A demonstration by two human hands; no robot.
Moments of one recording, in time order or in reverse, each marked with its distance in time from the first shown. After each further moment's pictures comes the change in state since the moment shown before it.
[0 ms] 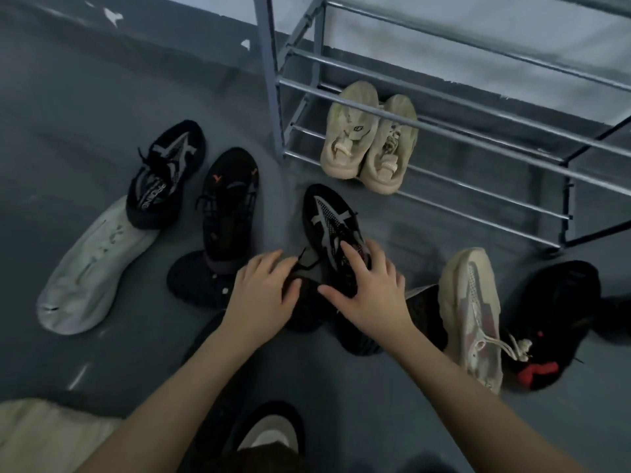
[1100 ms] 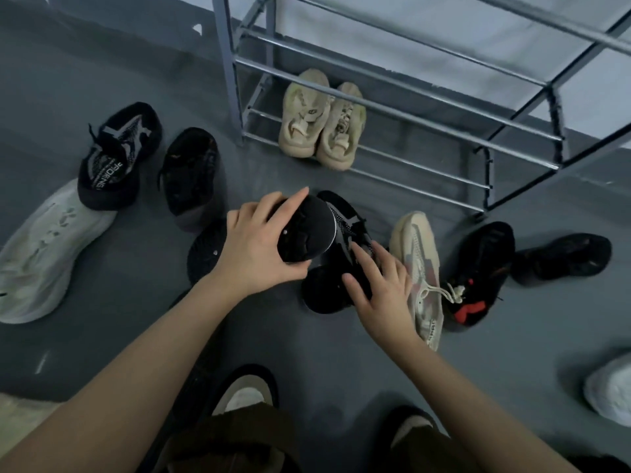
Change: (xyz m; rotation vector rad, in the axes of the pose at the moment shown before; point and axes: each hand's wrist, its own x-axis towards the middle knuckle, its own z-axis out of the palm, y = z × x) left_hand 0.008 0.042 -0.023 -0.073 0.125 0.284; right_hand -0.087 0.037 -0.016 0.142 0.246 0.066
